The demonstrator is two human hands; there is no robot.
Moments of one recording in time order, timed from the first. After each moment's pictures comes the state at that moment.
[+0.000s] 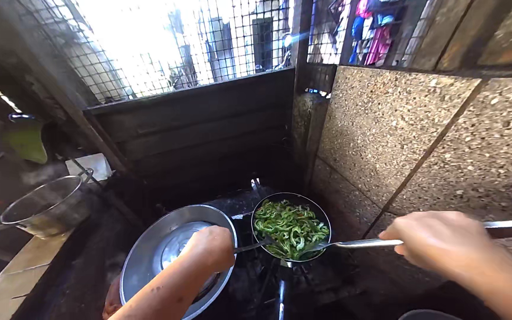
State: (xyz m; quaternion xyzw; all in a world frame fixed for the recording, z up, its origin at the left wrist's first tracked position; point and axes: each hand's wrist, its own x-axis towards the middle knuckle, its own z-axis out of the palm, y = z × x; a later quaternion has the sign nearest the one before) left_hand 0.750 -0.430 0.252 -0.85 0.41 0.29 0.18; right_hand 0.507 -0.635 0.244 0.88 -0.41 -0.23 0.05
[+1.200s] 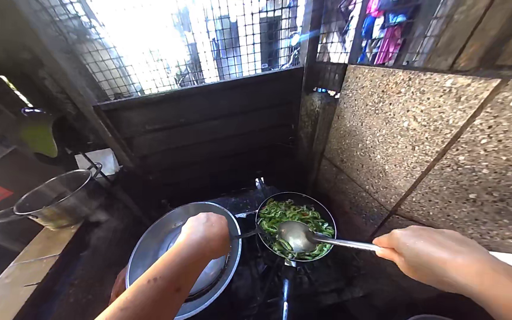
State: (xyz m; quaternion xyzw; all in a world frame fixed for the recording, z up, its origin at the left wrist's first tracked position) left_hand 0.742 -0.407 0.286 -0.88 0.37 0.25 0.17; right_hand 0.518 -0.620 0.248 0.88 -0.37 -0.29 -0.03
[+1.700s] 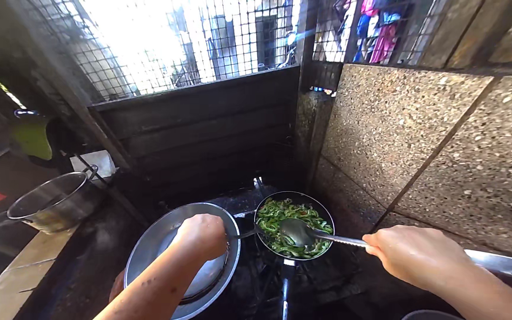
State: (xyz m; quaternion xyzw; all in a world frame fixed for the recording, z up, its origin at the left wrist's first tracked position) left_hand 0.750 -0.407 0.279 -0.88 0.36 0.25 0.17; right_hand 0.528 -0.609 0.234 0.89 -0.37 -0.28 0.00
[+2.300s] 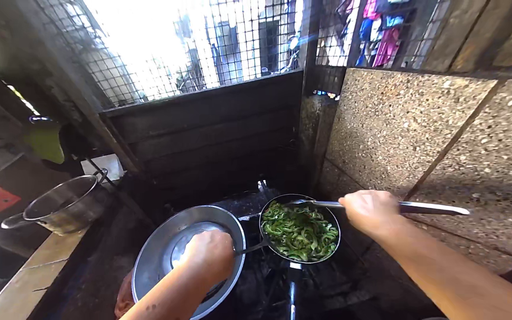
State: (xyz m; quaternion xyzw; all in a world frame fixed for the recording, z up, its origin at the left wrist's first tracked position) left_hand 0.742 -0.406 0.266 -0.86 0.38 0.27 0.21; right_hand 0.600 -0.641 0.217 0.87 -0.46 -0.16 0.03
